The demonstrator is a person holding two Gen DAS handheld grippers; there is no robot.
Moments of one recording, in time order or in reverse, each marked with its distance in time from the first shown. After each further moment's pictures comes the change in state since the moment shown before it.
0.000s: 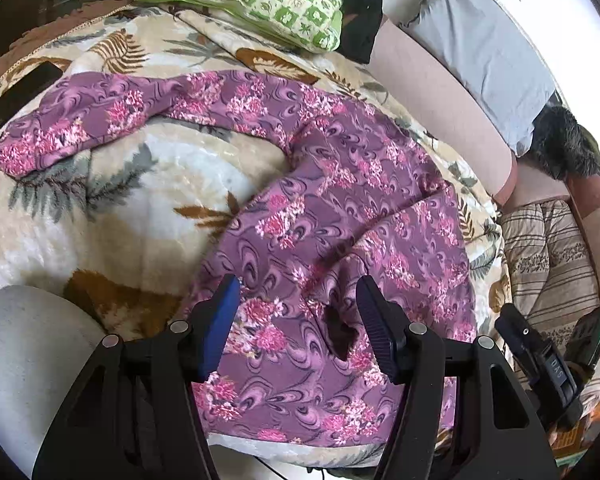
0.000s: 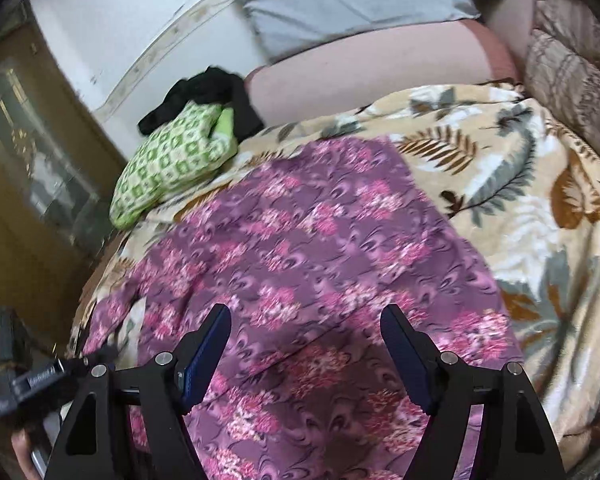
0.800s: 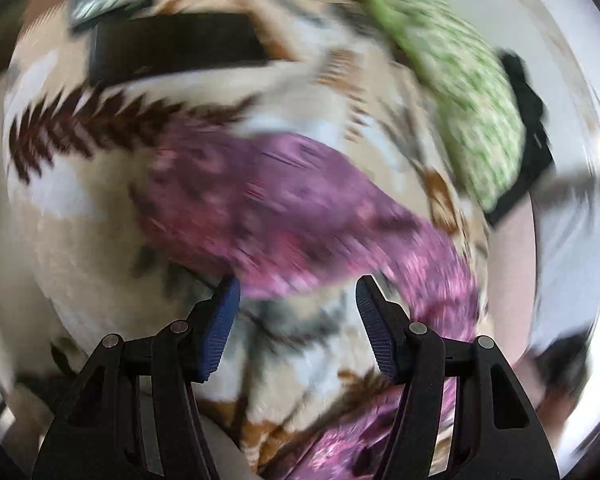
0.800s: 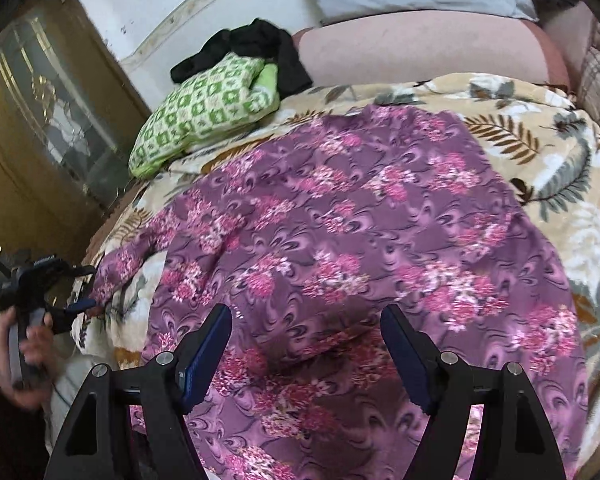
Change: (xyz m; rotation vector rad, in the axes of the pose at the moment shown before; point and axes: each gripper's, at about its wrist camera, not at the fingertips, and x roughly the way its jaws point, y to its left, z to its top) left arm -0.008 0.209 0.095 -0.702 -0.019 0.074; right arm 0.049 0.057 -0.018 -0.131 0.090 0.035
